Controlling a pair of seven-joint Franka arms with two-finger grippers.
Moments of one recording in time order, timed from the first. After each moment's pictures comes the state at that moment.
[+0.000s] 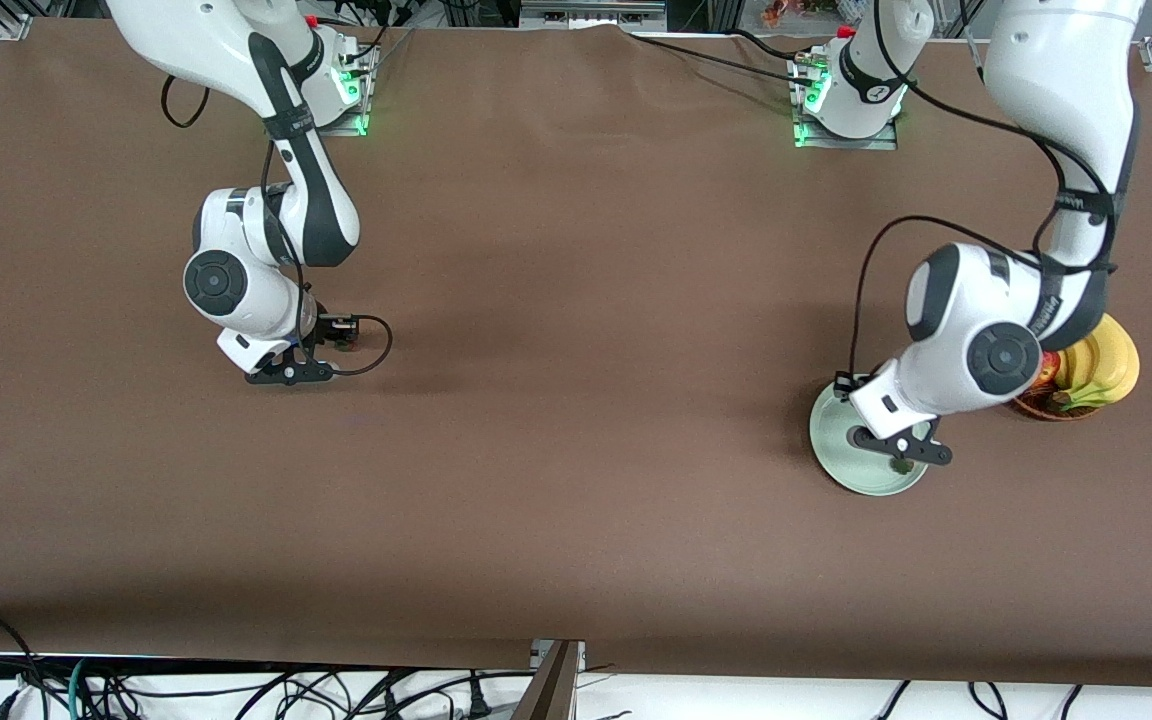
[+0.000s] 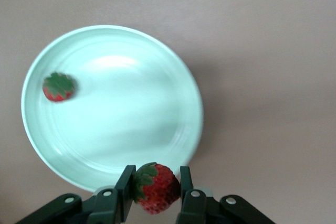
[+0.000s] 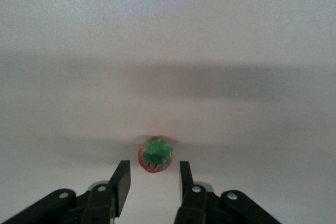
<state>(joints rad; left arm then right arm) -0.10 0.56 -0.03 -1.69 0.00 2.08 0.13 0.64 0.41 -0.40 -2.11 0.24 2.31 0.02</state>
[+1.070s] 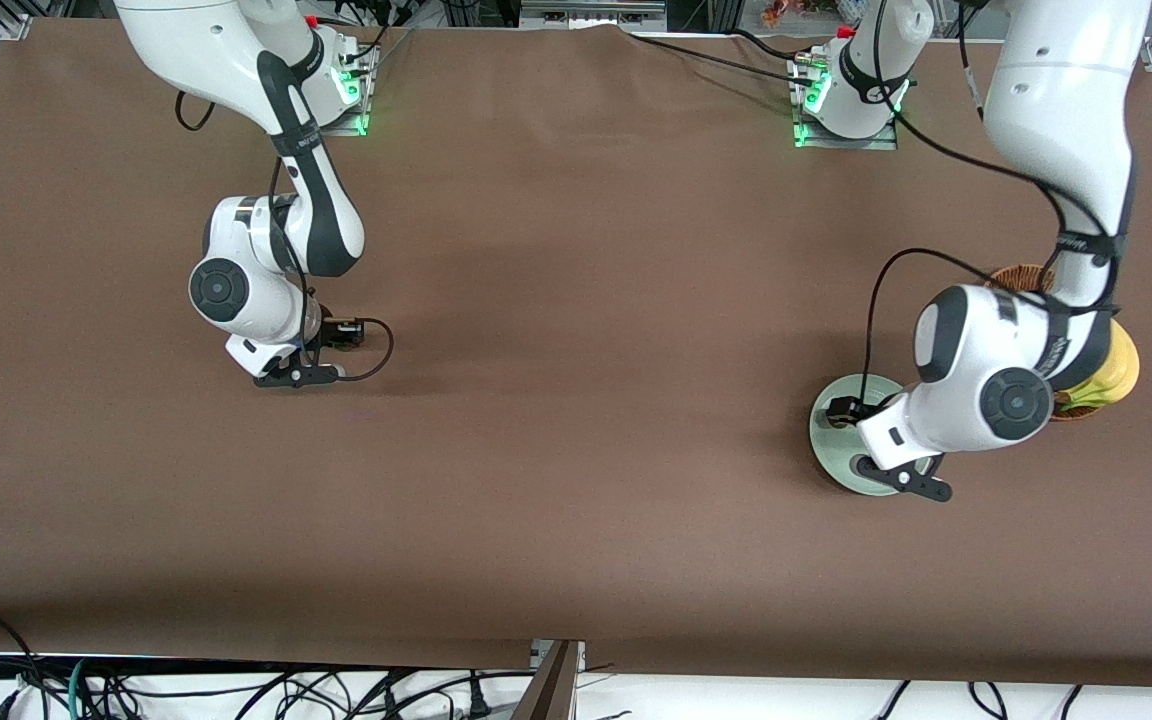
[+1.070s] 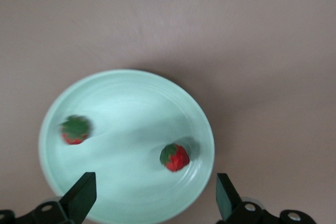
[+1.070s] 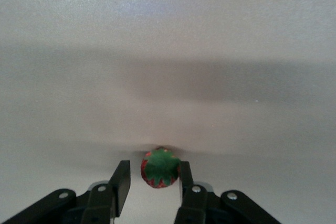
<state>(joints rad) -0.08 0.60 -0.05 -1.53 0.00 2.02 0.19 0.64 0.47 -0.40 -2.11 0.34 2.35 -0.08</state>
